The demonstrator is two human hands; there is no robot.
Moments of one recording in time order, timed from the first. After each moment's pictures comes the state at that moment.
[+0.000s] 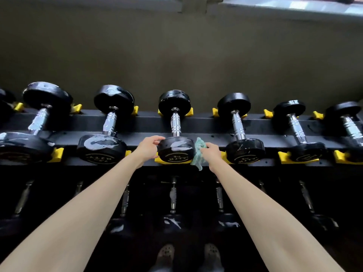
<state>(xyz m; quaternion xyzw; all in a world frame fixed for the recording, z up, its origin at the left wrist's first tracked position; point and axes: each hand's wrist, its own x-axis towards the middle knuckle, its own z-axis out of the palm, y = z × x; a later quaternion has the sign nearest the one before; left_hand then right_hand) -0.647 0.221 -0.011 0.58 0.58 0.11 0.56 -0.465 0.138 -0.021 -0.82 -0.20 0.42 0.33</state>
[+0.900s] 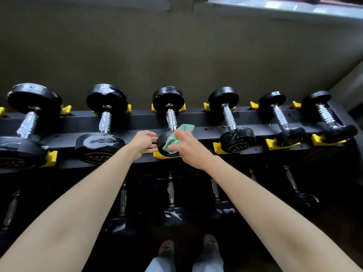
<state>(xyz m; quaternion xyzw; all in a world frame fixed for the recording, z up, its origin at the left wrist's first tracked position) -0.658 0.225 0.004 0.50 0.57 0.12 0.64 -0.512 0.117 0.012 -0.60 -0.80 0.03 0.11</state>
